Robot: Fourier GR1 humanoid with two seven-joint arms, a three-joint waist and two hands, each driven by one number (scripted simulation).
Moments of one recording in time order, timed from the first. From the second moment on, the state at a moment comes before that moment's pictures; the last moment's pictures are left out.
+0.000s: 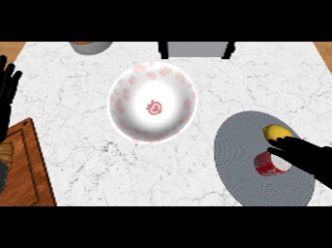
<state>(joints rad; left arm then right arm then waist) -0.23 0.36 0.20 -1.52 0.20 0.04 0.00 0.07 -0.71 0.13 -1.75 0.75 0.47 -0.43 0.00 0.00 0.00</state>
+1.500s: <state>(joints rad) -0.25 0.31 0.23 -1.50 0.13 0.02 -0.01 -0.10 -0.47 0.12 -1.40 1.08 0.37 -0.52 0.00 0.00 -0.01</state>
